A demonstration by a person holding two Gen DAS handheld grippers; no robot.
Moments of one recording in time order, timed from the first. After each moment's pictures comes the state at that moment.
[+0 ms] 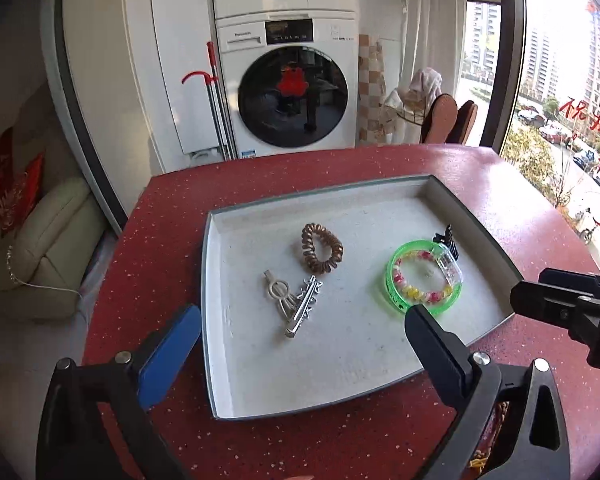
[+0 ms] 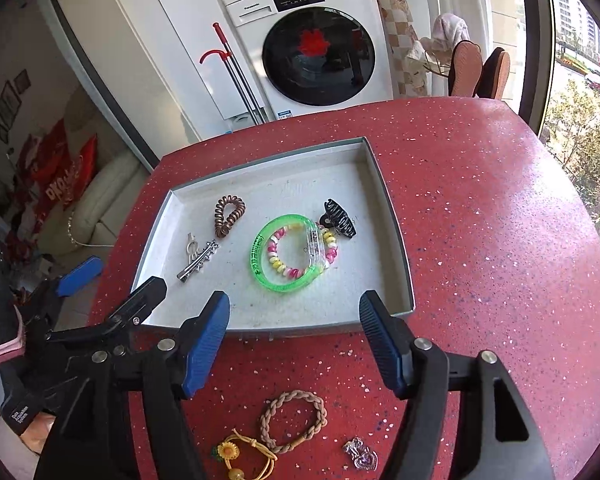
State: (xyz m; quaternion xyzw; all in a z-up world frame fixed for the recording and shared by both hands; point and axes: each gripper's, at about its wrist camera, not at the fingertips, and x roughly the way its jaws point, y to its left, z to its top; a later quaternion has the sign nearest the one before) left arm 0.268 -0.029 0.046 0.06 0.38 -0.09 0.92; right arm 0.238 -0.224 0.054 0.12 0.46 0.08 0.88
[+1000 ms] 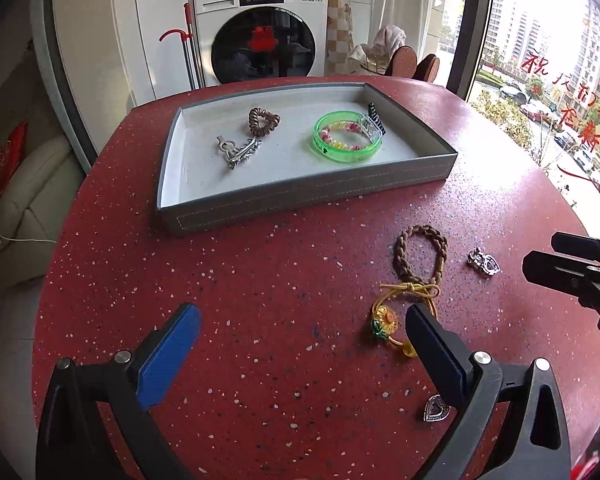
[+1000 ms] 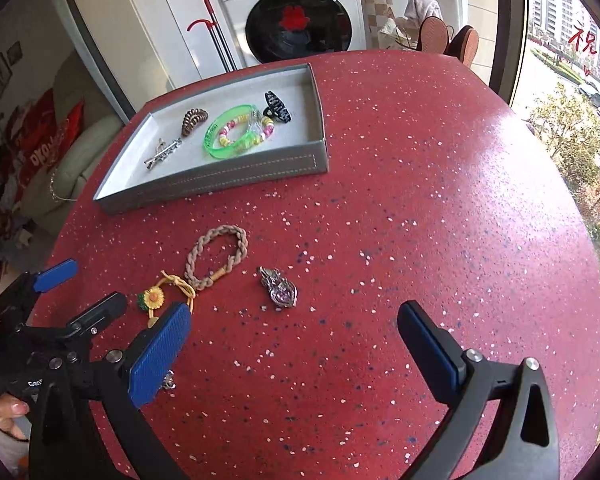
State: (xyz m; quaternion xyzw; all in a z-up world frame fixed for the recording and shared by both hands) left arm 0.143 -0.040 -0.003 0.05 0.45 -0.13 0.88; right arm 0.118 -0.262 0.007 0.08 0.49 0.05 0.87
